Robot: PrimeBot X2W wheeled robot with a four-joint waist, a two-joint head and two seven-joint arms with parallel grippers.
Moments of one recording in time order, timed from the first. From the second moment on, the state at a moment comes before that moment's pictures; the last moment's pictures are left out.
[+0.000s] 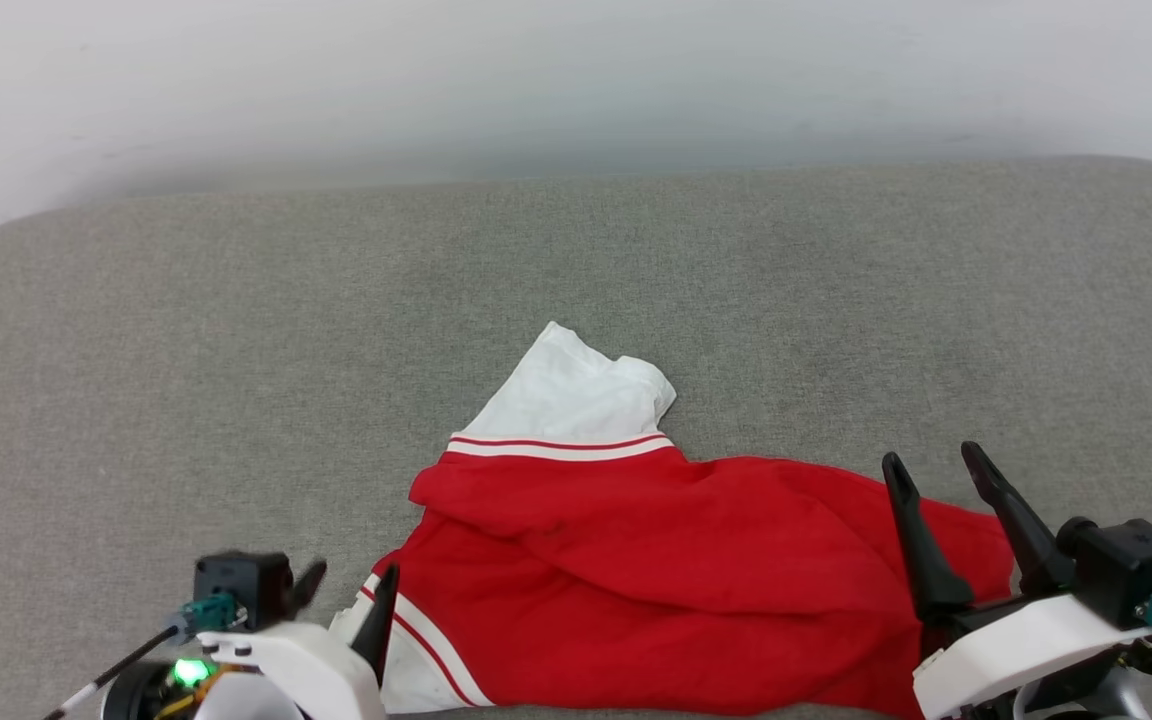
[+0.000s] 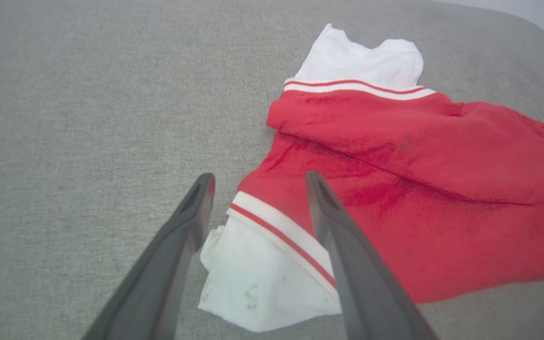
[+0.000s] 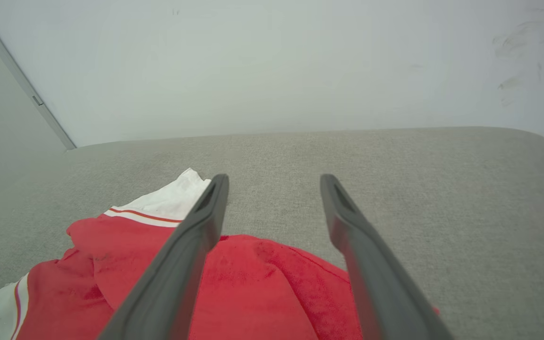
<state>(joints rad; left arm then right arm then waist) 0.06 0.36 -0.29 -0.09 -0.50 0.15 0.31 0.05 -0.05 0.05 -0.15 0.20 0.13 0.04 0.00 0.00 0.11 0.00</state>
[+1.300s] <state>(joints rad) -0.14 0.24 -0.31 -0.15 -0.37 0.11 -0.23 -0.48 -0.43 0.43 0.26 0.58 0.13 0.84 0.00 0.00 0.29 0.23</state>
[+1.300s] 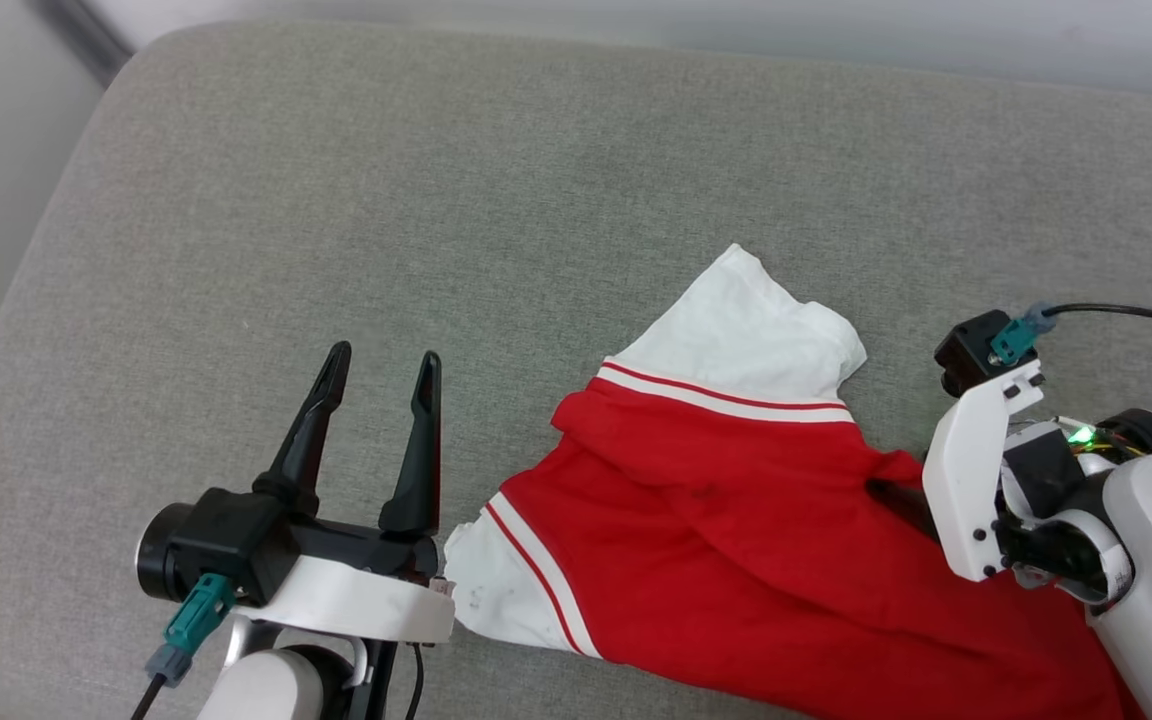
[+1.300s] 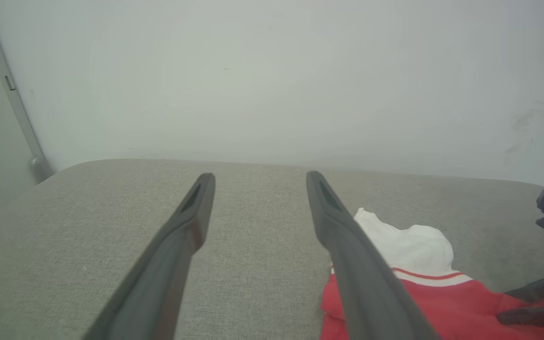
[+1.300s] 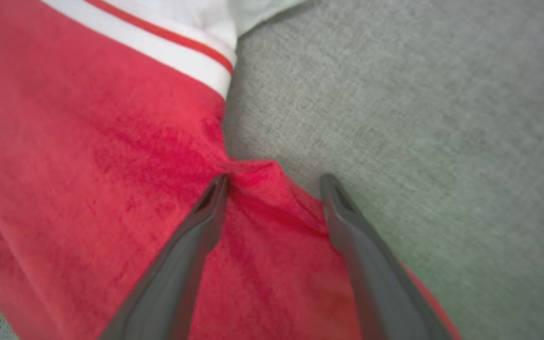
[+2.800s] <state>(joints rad) -0.01 0.31 -0.29 -0.09 -0.40 0.14 -0.16 0.16 -0.10 -0.11 -0.03 0.35 0.13 0.47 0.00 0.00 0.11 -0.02</state>
